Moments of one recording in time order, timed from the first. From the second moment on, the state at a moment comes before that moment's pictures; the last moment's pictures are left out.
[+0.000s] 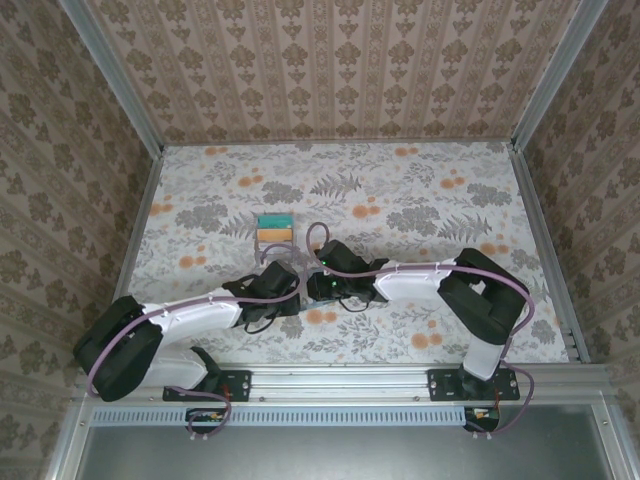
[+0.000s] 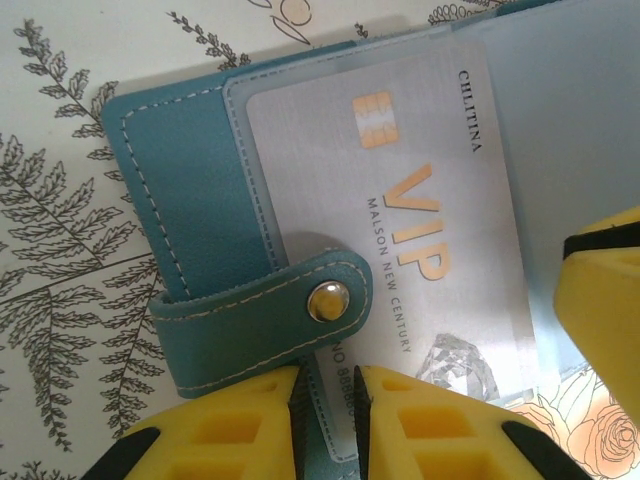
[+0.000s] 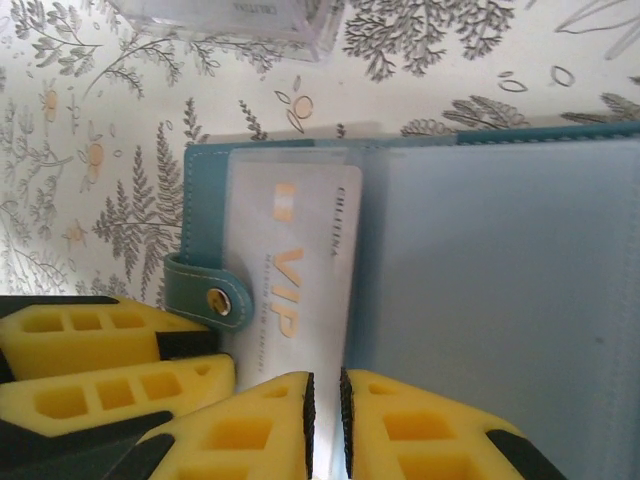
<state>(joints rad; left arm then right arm) -0.86 1.29 0.50 -0.27 -0.06 -0.79 0.88 1.78 0.92 -0.01 -0.16 0.74</state>
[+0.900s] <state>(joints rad) -0.86 1.30 0.51 -0.29 -0.08 -0.80 0.86 1.82 0.91 0.04 -0.20 0.78</state>
